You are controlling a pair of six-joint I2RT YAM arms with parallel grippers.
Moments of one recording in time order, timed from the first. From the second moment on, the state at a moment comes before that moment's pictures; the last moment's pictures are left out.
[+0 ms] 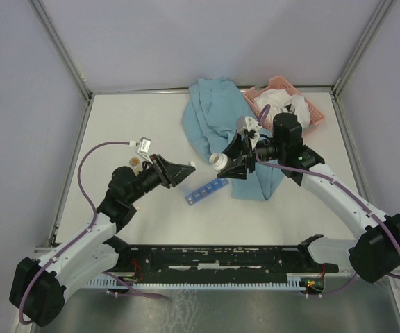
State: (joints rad) left arm -0.53 0.82 0.42 0.44 0.37 -0.87; right arm 0.47 1.24 1.02 -0.04 -1.18 -0.14
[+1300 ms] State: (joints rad) left arm -0.78 0.86 0.50 0.51 0.23 -0.92; right arm 0.48 1.24 1.08 -0.38 -1.12 -0.45
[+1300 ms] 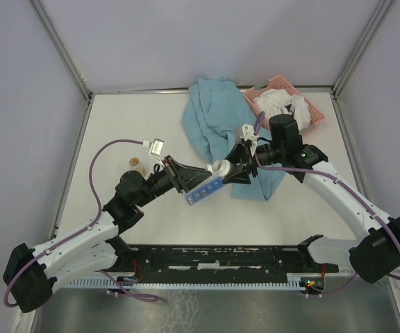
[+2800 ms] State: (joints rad) left arm -0.79 0.91 0.59 0.32 0.21 -0.90; right arm 0.63 1.25 1.15 -0.57 -0.79 -0.64
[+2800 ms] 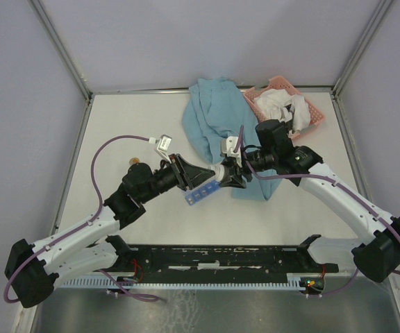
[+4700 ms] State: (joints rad) left arm -0.73 0.91 0.79 0.03 0.46 -0.39; right arm 0.59 1.31 1.16 -0.50 -1.07 -0.34
